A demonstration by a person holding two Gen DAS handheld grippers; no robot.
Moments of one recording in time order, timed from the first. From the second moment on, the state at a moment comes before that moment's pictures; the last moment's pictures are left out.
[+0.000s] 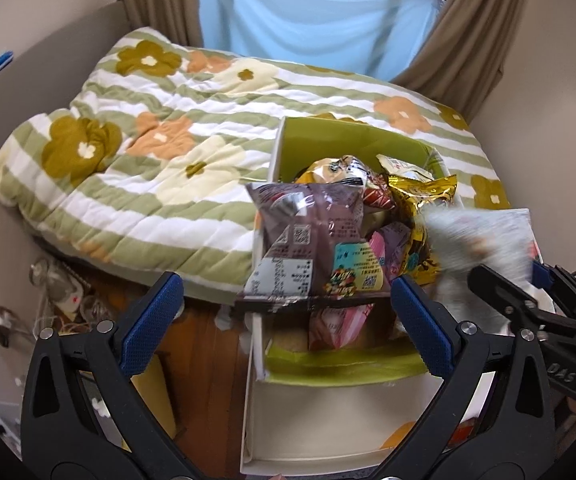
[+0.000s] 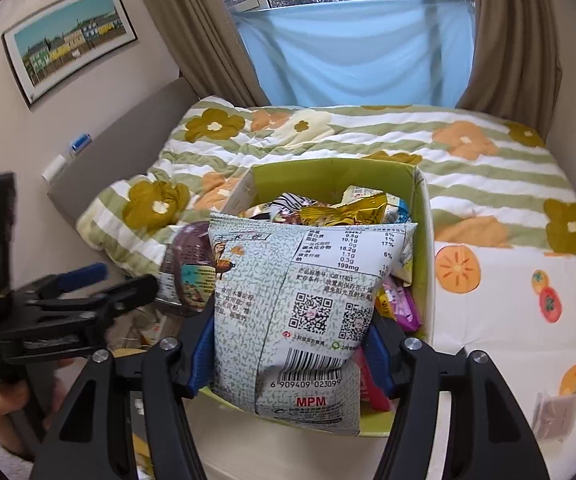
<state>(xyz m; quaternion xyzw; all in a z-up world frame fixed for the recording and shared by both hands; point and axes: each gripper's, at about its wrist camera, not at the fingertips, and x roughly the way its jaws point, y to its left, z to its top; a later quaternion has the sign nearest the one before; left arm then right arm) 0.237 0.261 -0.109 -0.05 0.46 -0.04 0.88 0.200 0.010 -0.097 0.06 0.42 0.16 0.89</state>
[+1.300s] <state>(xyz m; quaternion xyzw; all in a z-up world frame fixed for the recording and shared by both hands) 0.190 0.107 -0.079 0.02 0.43 -0.15 0.89 0.125 -0.165 -0.071 0.08 0.39 0.03 0.91</state>
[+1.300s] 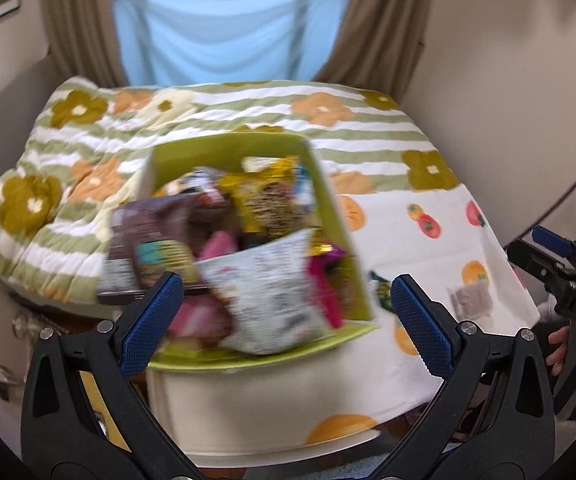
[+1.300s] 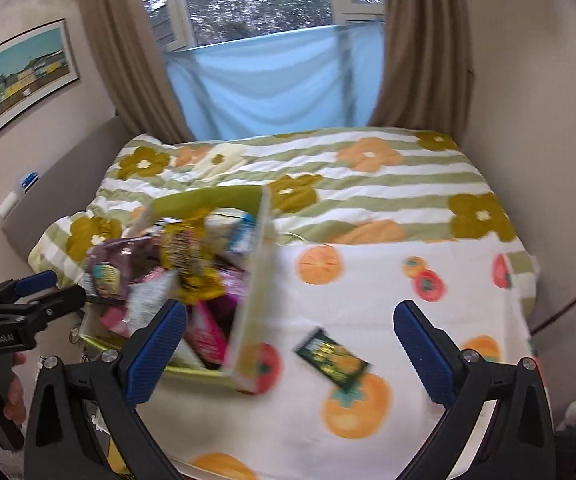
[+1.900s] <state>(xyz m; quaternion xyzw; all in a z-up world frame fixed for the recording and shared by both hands) 0.196 -0.104 -0.218 -0.02 0.51 -0.09 0.86 0.106 -0.316 -0.153 0.09 0.47 0.03 0.88</state>
